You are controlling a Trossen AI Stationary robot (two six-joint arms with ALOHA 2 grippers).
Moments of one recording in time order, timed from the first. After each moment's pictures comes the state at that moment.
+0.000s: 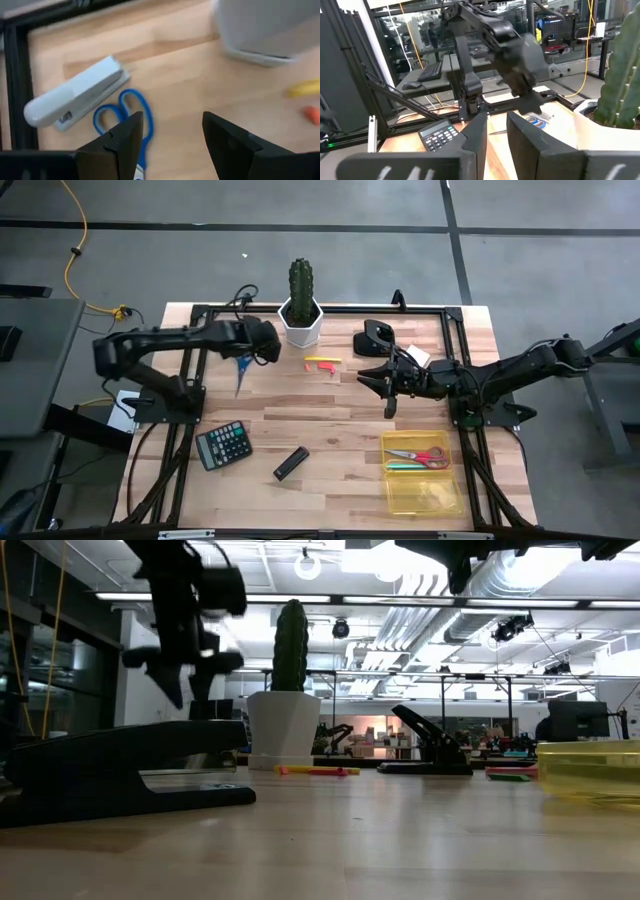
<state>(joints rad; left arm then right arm) 0.51 1.41 0.94 -0.86 -0.47 -0.87 0.17 1.05 0.58 0.50 0.31 0.14</state>
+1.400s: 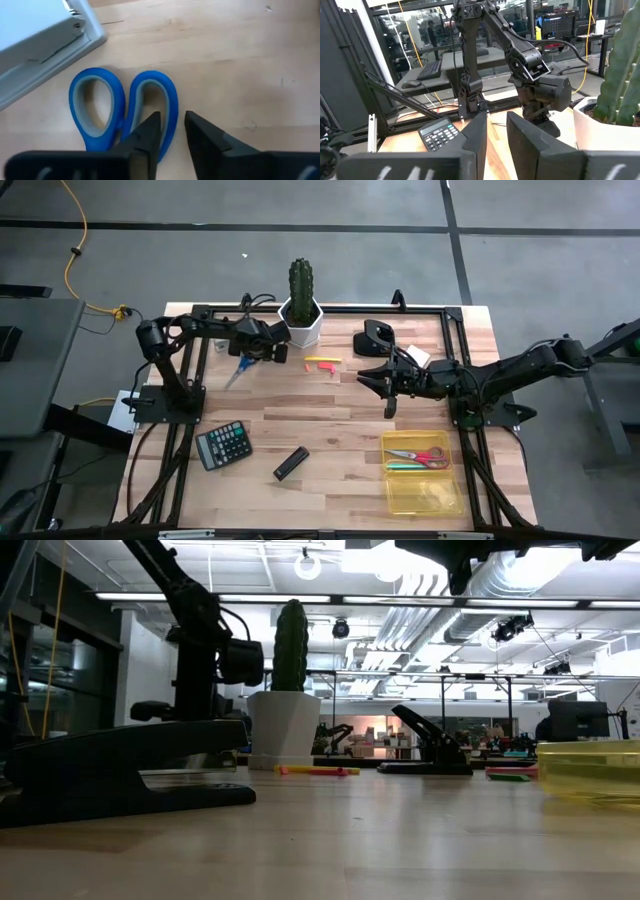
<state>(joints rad) 0.63 1.77 0.94 -0.73 -0.28 -0.94 0.17 1.05 0.58 0.49 0.32 0.15</state>
